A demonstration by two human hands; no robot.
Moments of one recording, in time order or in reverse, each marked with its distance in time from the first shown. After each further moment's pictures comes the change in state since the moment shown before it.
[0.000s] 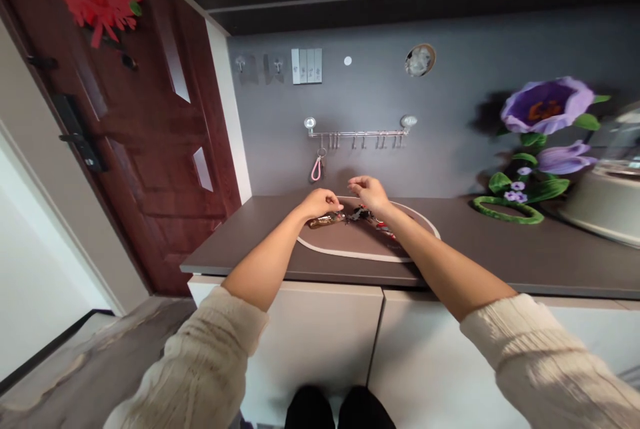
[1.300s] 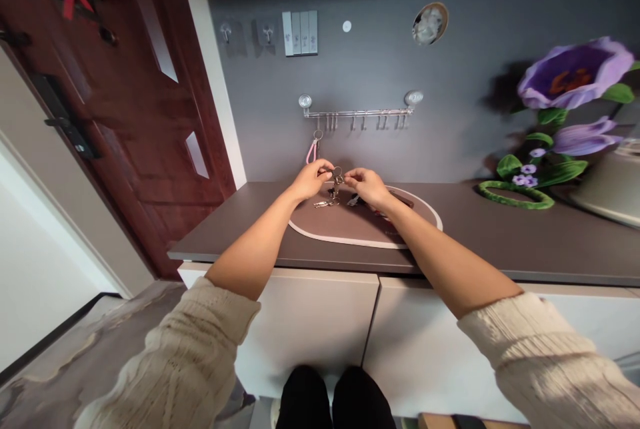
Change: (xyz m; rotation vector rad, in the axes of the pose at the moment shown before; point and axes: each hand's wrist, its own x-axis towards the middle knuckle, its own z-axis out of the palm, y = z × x) left_hand 0.001 0.012 -0.009 0.043 0.230 0.145; right_hand -0.017 0.002 -0.001 -0.262 -0.123 -0.056
